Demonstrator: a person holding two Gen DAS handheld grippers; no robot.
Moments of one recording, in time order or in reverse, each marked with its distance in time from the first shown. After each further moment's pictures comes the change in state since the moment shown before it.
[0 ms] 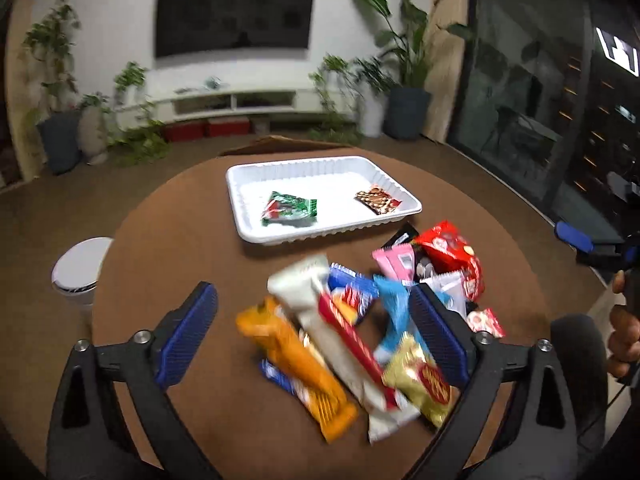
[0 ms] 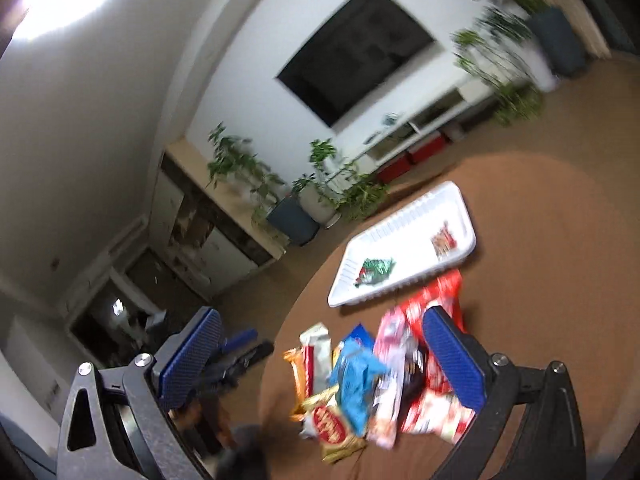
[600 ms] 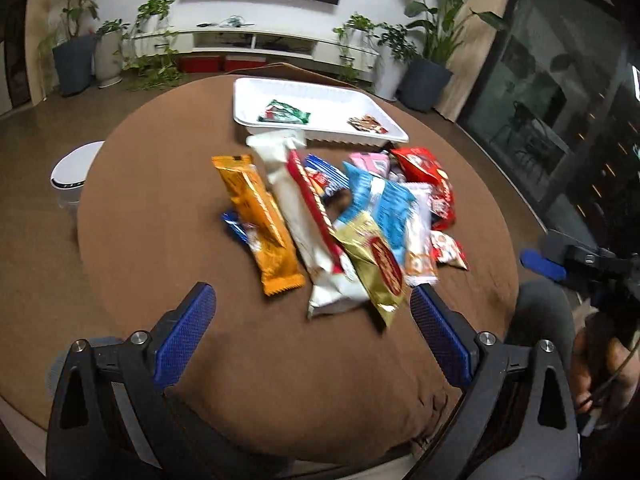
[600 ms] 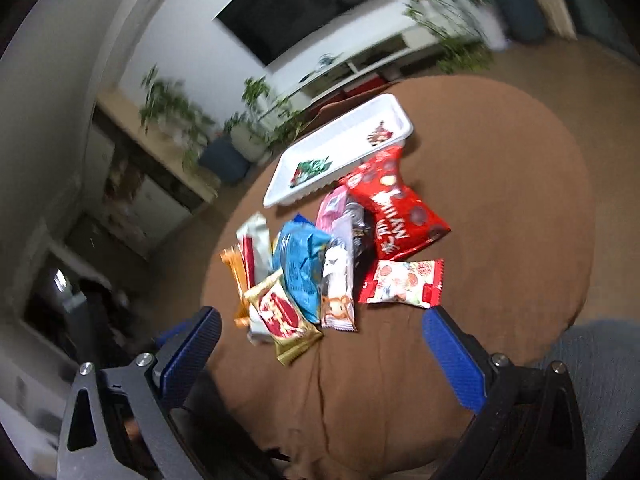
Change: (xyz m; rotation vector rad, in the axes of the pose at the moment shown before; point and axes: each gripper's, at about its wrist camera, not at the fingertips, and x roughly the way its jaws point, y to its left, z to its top) left arm -0.019 -0.025 -0.065 -0.169 0.200 -0.053; right arm 0.014 0.019 -0.077 -0.145 0.211 -0.301
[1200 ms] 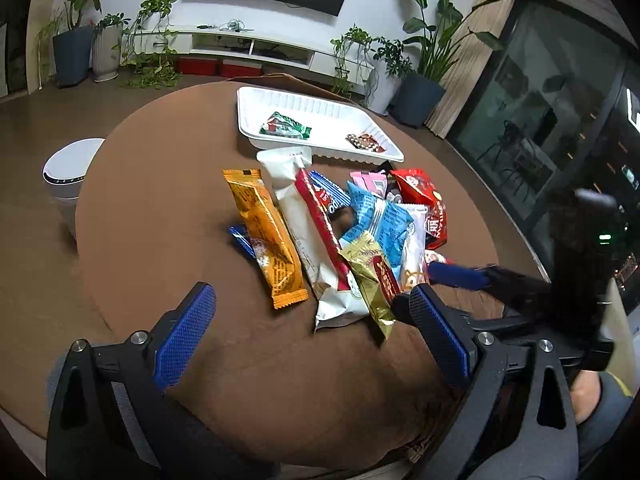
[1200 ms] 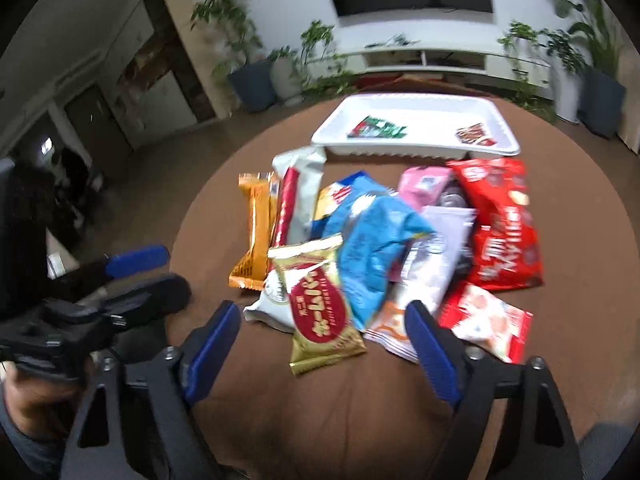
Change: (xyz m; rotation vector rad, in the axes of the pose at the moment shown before) left arm -0.011 0.025 0.012 -0.060 -0.042 -0.063; right arm 0.091 0.070 -0.004 -0.351 0.176 -0.049
